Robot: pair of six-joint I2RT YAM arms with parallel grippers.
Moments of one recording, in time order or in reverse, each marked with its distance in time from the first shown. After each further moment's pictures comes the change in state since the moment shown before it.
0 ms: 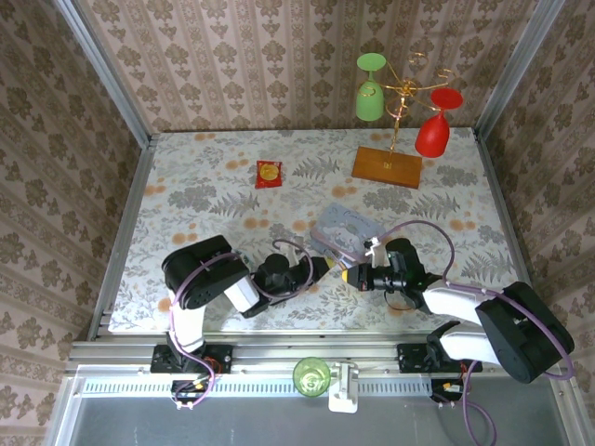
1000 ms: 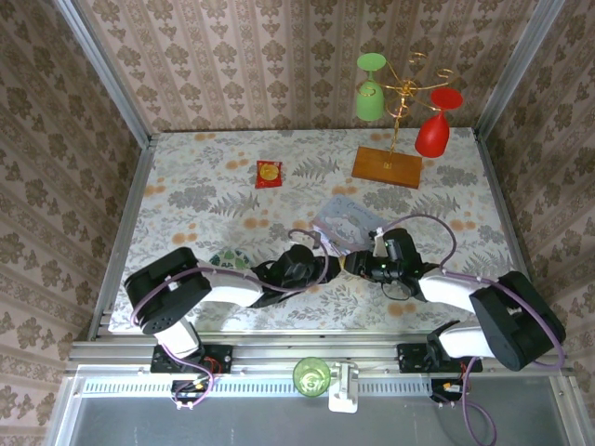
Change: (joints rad) left arm -0.108 -0.278 0.223 -0.755 -0.204 0.370; right arm -0.036 0.063 0.102 -0.138 0.108 0.161
